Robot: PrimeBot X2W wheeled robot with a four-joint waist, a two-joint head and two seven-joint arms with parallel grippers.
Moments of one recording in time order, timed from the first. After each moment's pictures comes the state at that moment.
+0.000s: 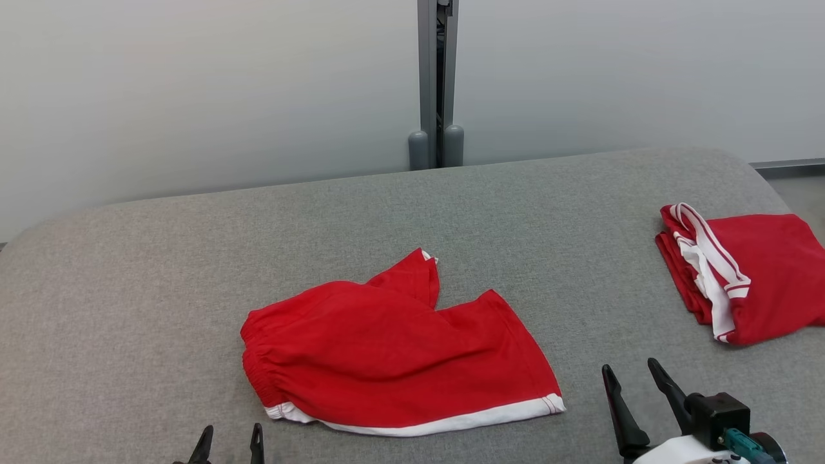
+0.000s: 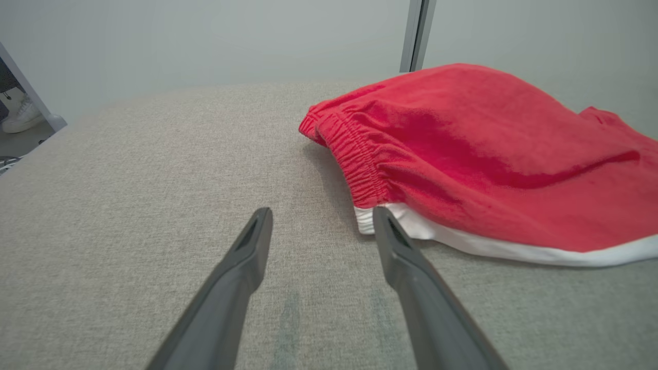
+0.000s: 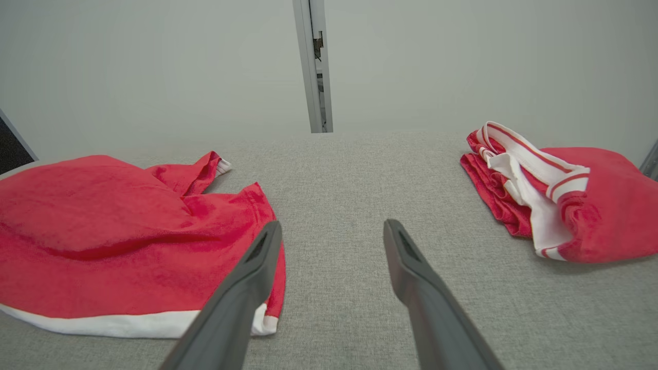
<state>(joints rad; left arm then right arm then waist) 0.09 0.05 -0.07 0.44 -0.13 0.07 -0.26 -0.05 -0.05 0.10 0.44 0.15 0.13 -0.26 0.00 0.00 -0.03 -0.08</state>
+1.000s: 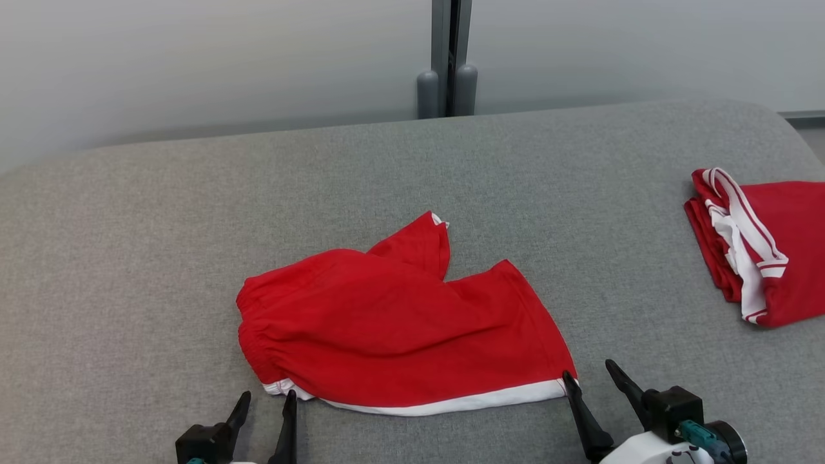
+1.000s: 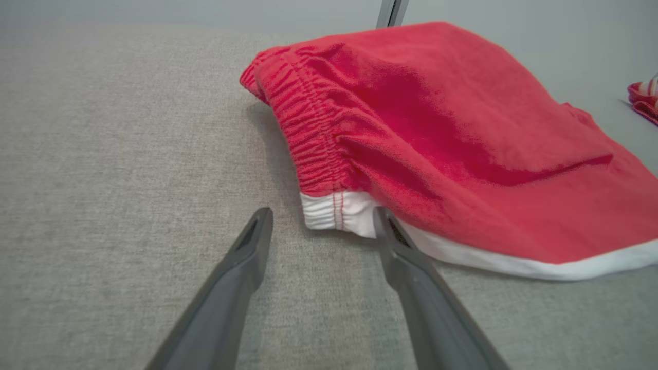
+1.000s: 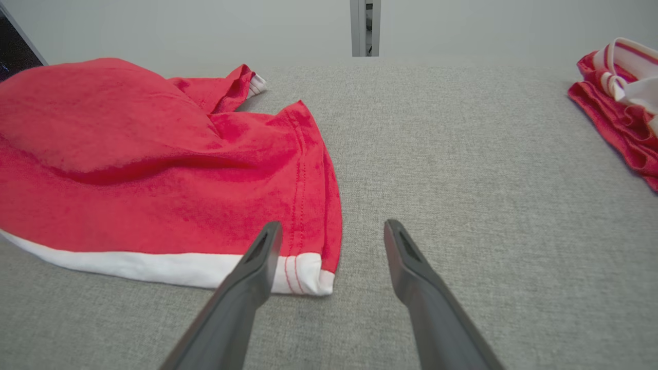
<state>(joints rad) 0.00 0.05 -0.17 0.49 -0.27 0.01 -0.26 -0.10 -0.05 0.23 0.53 0.16 0.13 -0.26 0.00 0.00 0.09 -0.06</state>
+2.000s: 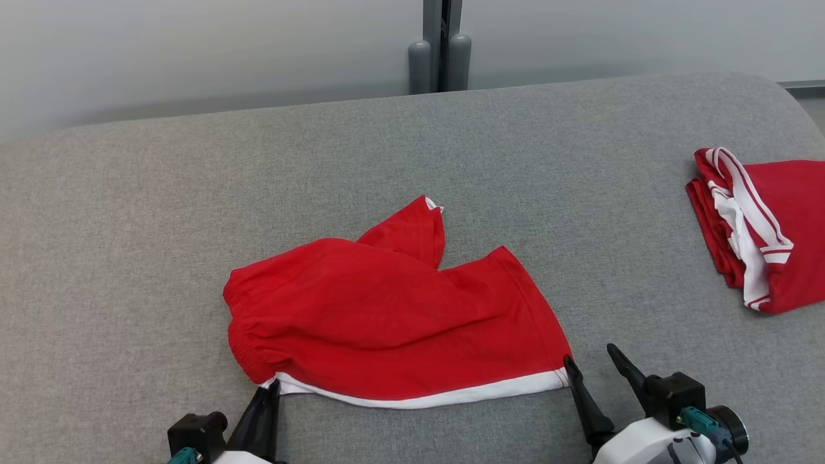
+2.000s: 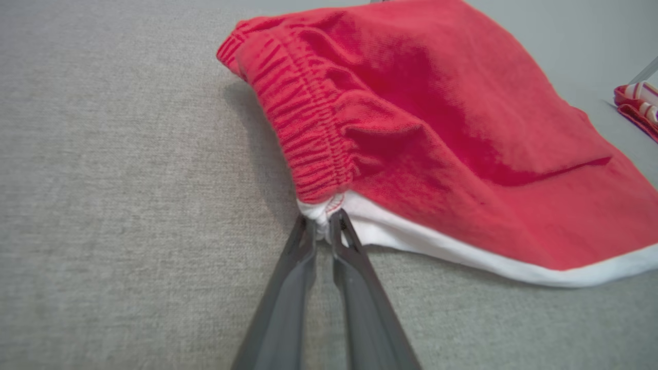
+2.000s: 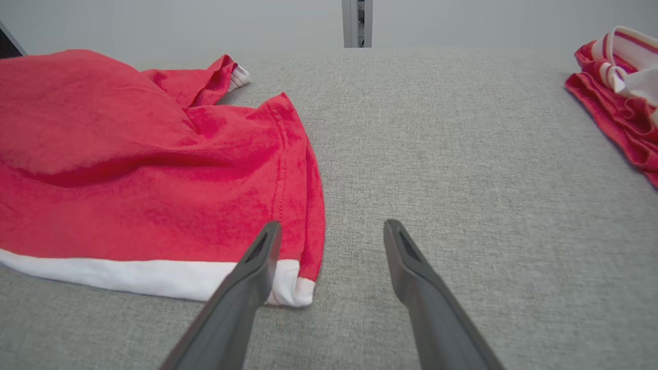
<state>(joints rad) -0.04 0.05 -0.16 0.51 -0.31 -0.06 -0.26 -0.13 -0.05 0.21 0.52 0.15 0.13 -0.26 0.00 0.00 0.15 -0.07</state>
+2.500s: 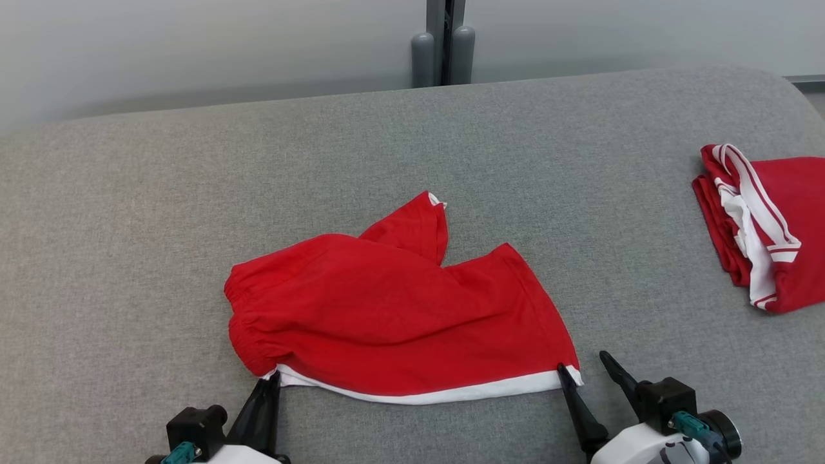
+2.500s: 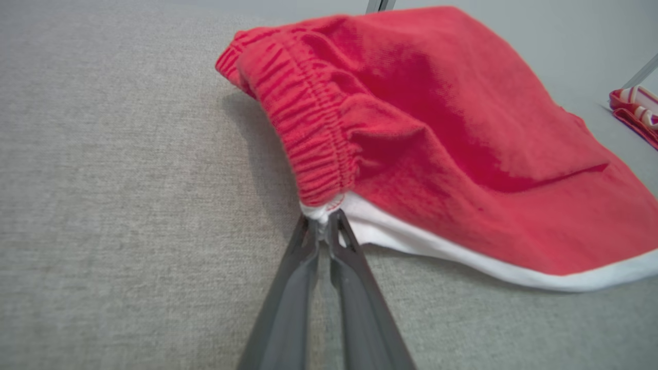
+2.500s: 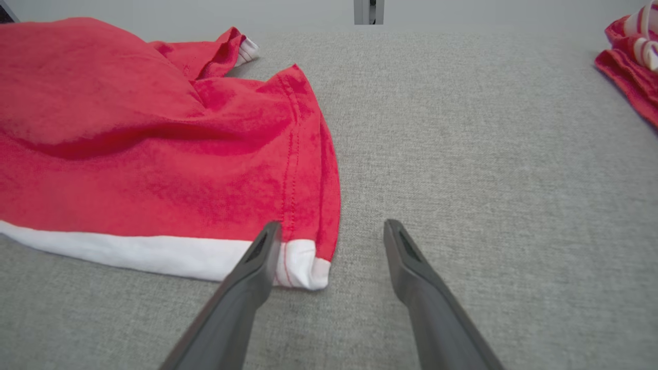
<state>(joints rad) -0.04 0.05 -0.15 0.50 -0.31 -0.07 -0.26 -0.13 -0.05 0.24 0.54 0.15 0.13 -0.26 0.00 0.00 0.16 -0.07</state>
